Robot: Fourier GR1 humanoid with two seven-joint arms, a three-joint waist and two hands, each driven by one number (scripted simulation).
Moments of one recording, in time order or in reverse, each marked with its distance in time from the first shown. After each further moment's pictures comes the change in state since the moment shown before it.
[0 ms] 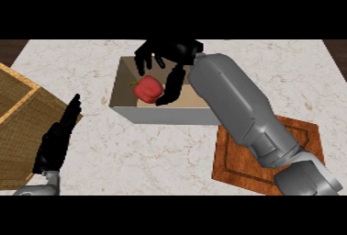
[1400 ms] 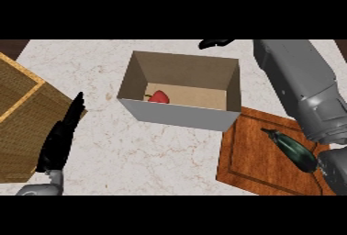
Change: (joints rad) left arm -0.008 -0.020 -0.007 -0.017 -0.026 -0.008 -0.012; right arm -0.099 -0.223 -0.410 0.312 -0.554 -0.046 0.064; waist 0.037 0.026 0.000
